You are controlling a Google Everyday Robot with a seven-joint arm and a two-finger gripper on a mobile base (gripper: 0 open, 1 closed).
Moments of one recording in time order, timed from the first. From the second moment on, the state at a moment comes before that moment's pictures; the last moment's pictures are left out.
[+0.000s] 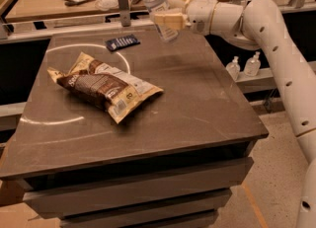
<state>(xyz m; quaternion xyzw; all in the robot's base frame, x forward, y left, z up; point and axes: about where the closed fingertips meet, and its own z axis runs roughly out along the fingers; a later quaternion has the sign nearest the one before) 0.748 -0.019 0.995 -0.44 0.54 0.32 0.64</state>
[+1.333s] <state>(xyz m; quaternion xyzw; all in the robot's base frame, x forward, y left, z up) 0.732 -0.014 0.948 -0.41 0.55 0.39 0.62</state>
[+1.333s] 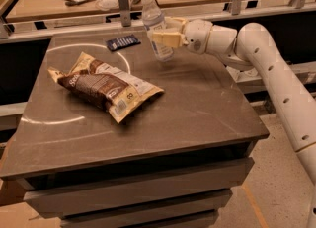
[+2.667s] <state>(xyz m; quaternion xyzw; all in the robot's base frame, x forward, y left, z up) 0.726 -0.029 0.912 -0.37 0.56 0.43 0.61</state>
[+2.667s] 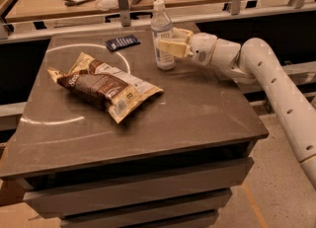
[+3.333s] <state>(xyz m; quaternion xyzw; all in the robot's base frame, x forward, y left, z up) 0.722 -0.037 0.907 -0.37 0.56 0.42 0.60</state>
